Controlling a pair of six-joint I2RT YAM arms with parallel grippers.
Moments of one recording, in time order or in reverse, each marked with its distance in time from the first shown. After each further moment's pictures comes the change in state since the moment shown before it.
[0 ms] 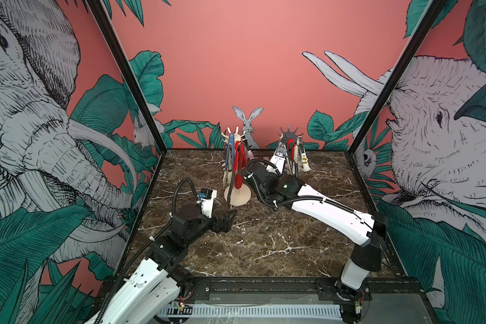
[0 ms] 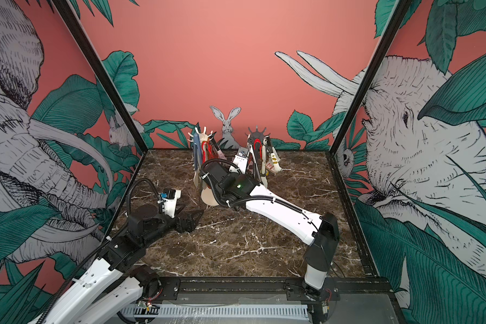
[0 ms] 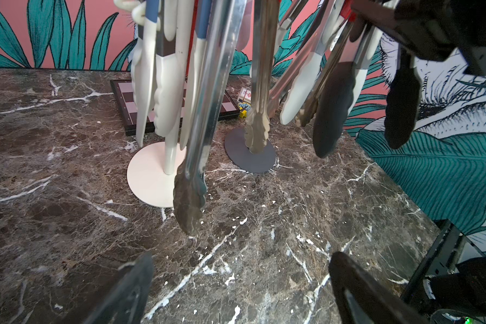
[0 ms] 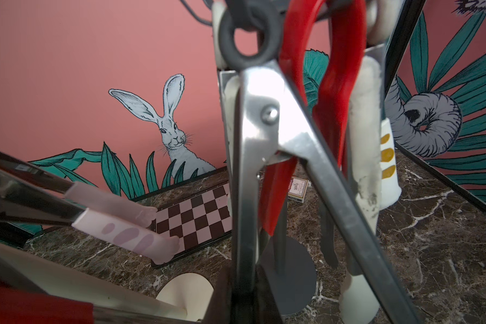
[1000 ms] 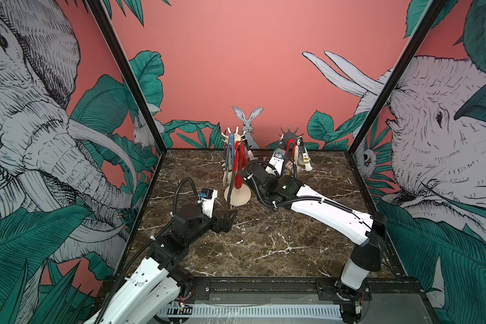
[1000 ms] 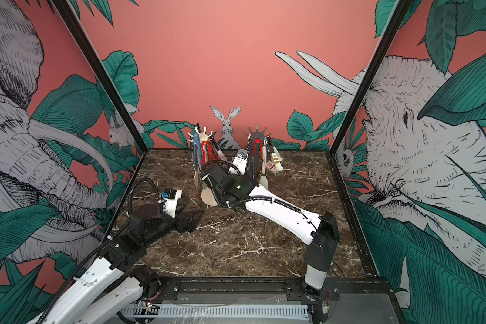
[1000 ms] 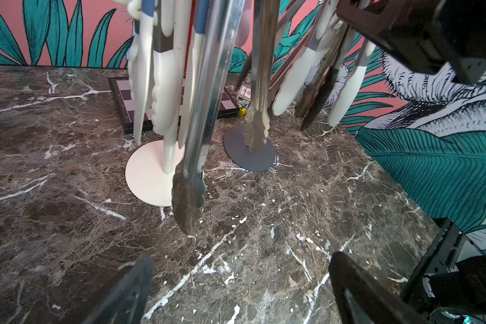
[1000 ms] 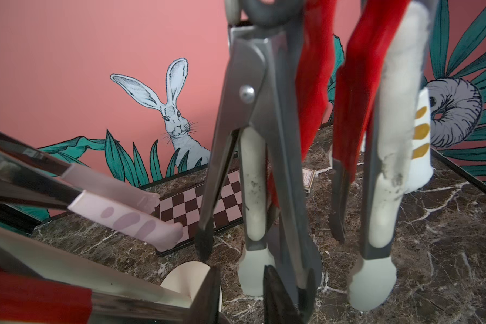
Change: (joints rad) left arm 0.000 0.010 0.000 0.006 0.005 0.000; right arm -0.003 0.000 -0.035 0.024 -0.056 0.003
